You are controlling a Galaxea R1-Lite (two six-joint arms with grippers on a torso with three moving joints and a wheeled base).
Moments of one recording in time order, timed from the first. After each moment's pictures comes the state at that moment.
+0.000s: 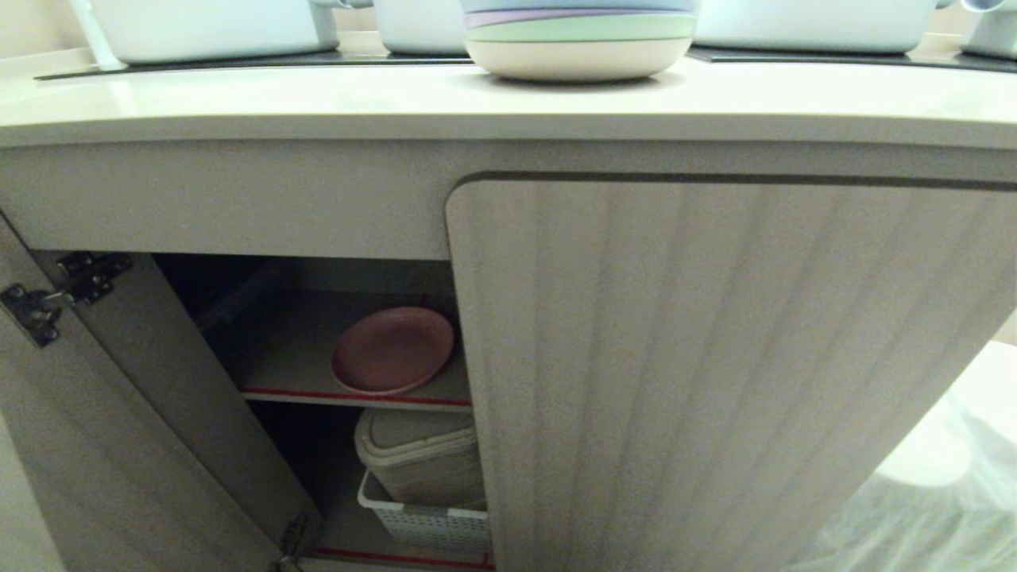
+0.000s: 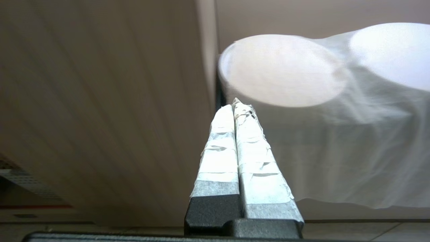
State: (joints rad) left arm 0.00 0.00 0.00 0.01 -0.05 0.15; right arm 0.00 0.00 0.00 0.00 -0.06 0.08
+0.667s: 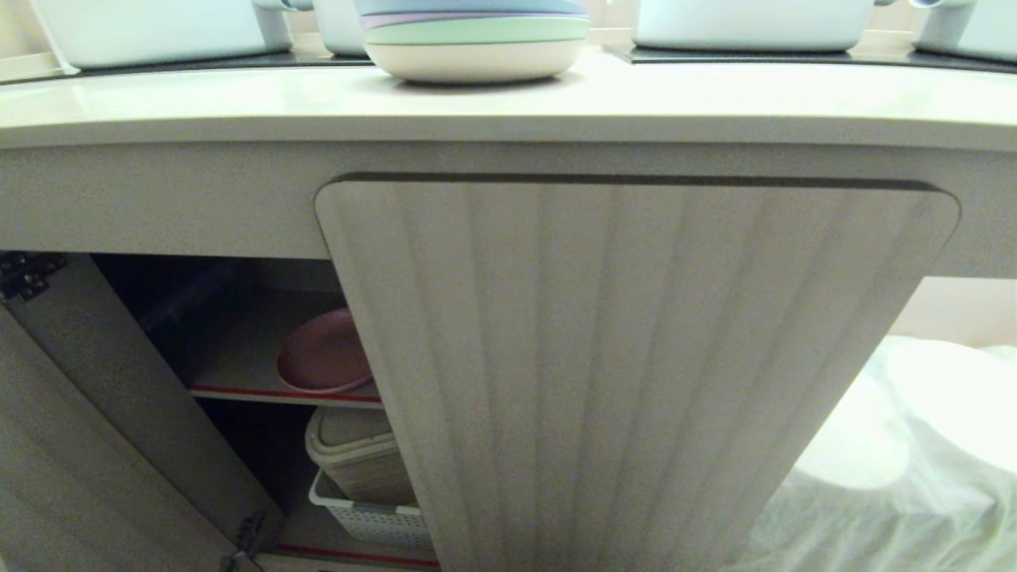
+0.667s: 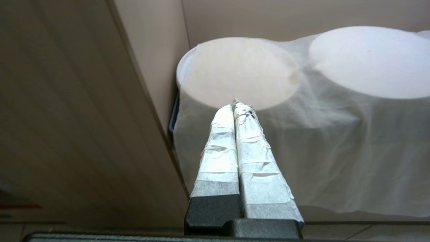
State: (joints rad) left arm 0.00 0.00 0.00 0.01 -0.05 0.14; right arm 0.00 0.00 0.00 0.00 -0.06 0.08
